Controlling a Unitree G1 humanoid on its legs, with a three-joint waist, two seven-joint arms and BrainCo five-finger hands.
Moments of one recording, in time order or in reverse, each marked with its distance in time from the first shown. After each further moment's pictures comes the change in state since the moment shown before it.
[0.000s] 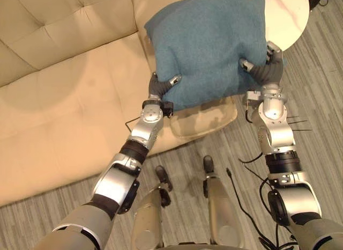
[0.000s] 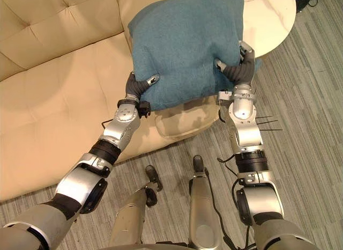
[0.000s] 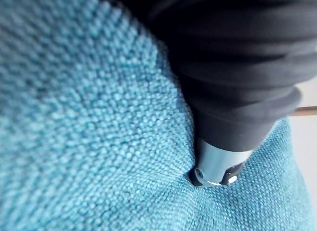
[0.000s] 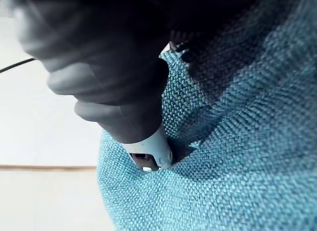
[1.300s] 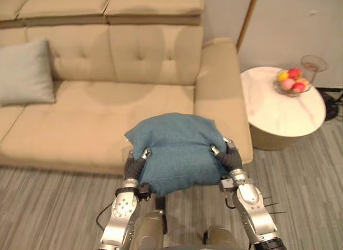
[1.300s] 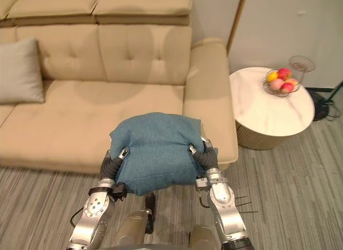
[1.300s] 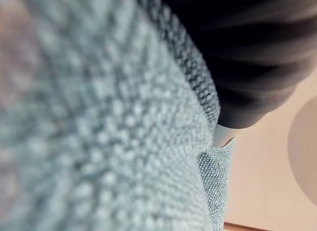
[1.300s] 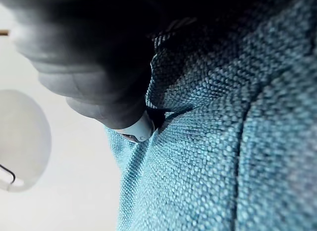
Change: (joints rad) left arm 0.873 -0.065 0.100 -0.574 0.146 0.007 -0.119; right arm 0.535 0.169 0.112 0.004 -0.111 -0.048 0.221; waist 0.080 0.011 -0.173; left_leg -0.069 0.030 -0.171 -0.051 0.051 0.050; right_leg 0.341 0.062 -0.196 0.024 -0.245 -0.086
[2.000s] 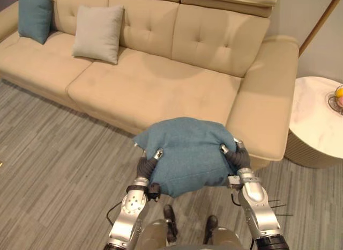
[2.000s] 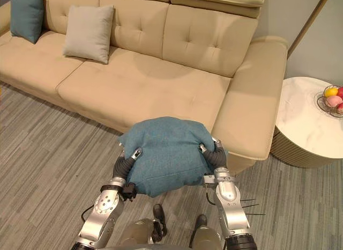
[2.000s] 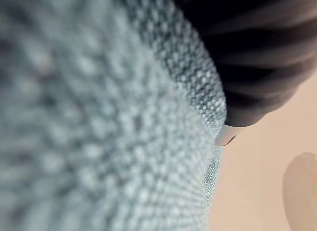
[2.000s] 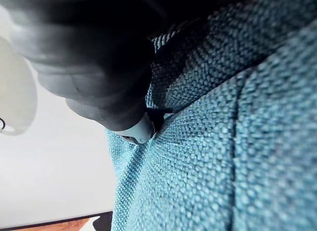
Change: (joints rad) left arm -0.015 0.017 -0.028 0.051 0.000 0.001 -0.062; right arm 0.018 0.061 -0.074 0.005 -0.025 0.012 -0.008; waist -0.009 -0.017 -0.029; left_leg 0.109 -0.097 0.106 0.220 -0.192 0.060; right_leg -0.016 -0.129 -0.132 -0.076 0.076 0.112
